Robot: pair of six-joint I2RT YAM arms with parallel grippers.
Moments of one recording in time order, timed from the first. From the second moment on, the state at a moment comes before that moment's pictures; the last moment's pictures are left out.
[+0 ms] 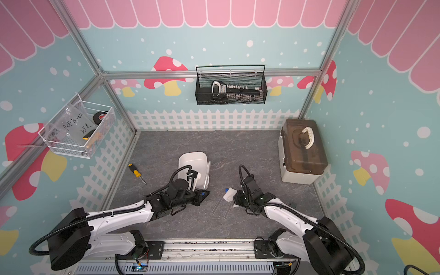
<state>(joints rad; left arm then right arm) -0.86 1.25 0.56 0.10 0.10 -0.64 0.58 1.14 0.46 -0.28 -0.13 0.83</state>
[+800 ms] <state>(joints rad) -0.86 1.30 0.56 0.15 0.15 -0.65 0.58 1.07 1.00 -0.43 -0.16 0.70</state>
